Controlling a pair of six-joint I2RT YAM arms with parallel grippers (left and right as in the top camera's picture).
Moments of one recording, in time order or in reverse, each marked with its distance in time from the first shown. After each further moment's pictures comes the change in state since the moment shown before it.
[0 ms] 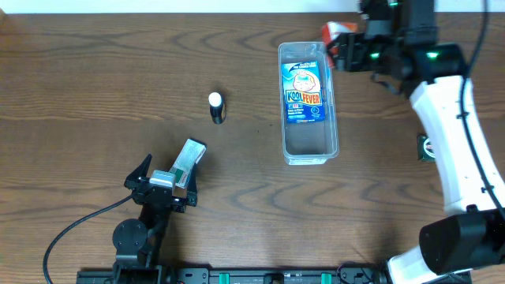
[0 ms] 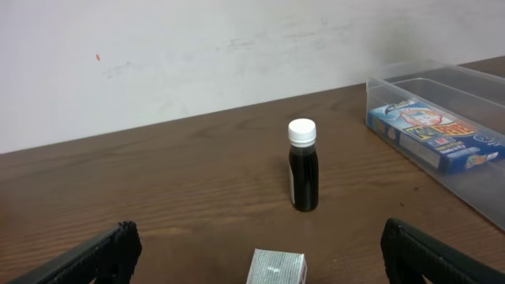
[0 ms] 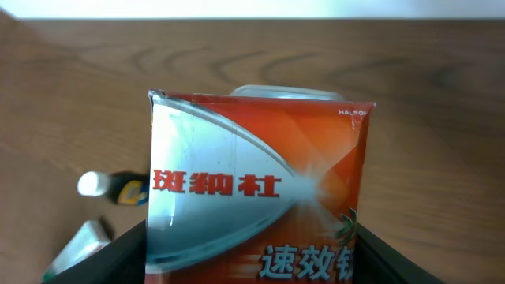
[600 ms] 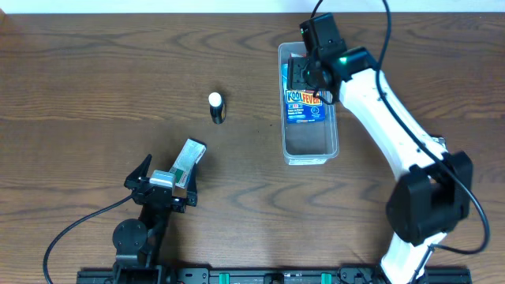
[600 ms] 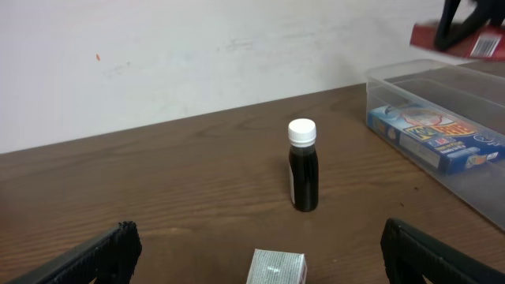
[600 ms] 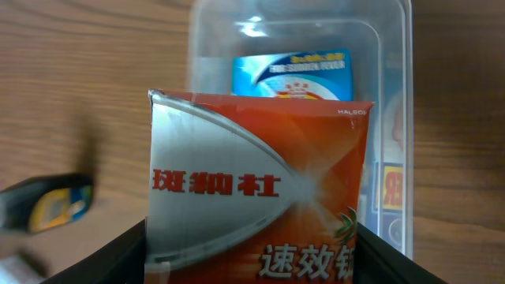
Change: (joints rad) left arm 0.000 0.000 0.000 0.000 0.000 0.000; right arm 0.233 0.230 0.000 0.004 0.374 0.232
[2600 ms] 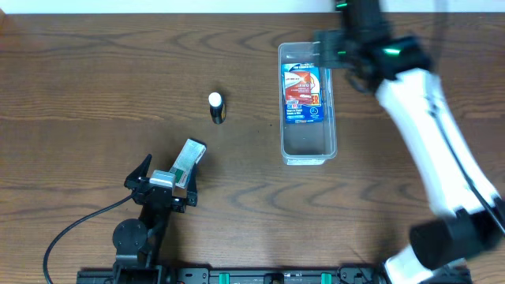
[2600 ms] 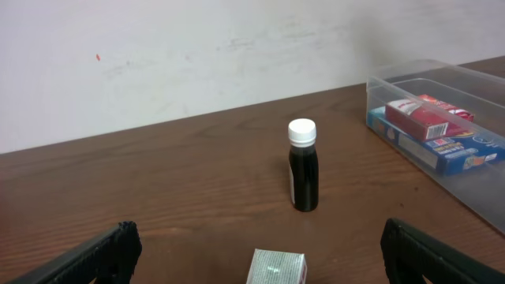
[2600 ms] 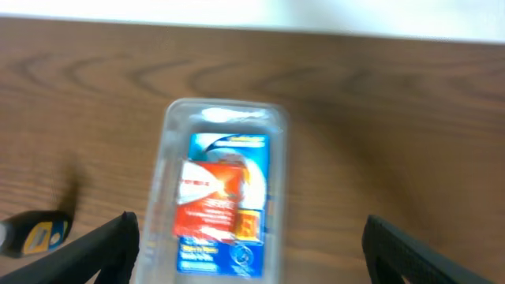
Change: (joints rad) left arm 0.000 0.000 0.000 0.000 0.000 0.000; right arm -0.104 -0.198 0.123 -0.119 0.074 -0.188
